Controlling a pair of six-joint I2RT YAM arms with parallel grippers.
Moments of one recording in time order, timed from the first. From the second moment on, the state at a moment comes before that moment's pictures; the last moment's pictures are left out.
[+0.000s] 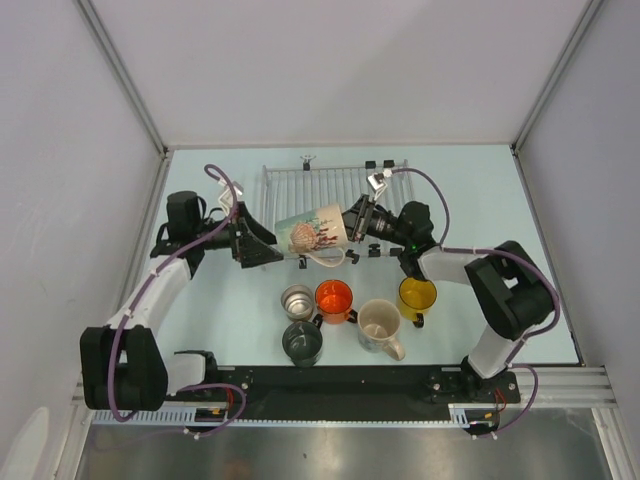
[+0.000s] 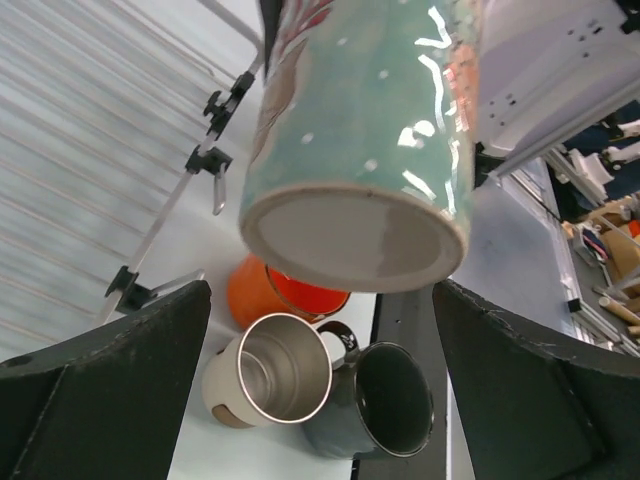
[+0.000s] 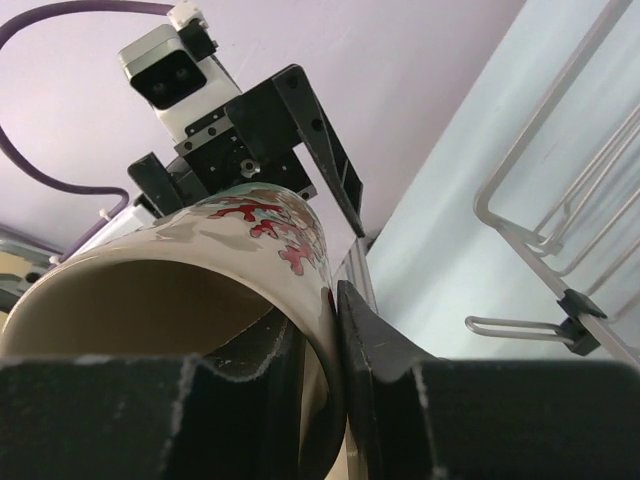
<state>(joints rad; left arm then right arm) -0.02 1.21 0.77 -0.07 1.33 -0.12 0.53 1.68 0.79 1.09 -0.73 1.22</state>
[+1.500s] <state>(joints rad) -0.01 1.09 1.07 -0.44 1.00 0.00 0.48 1.40 0.85 0.55 -0.61 0.87</state>
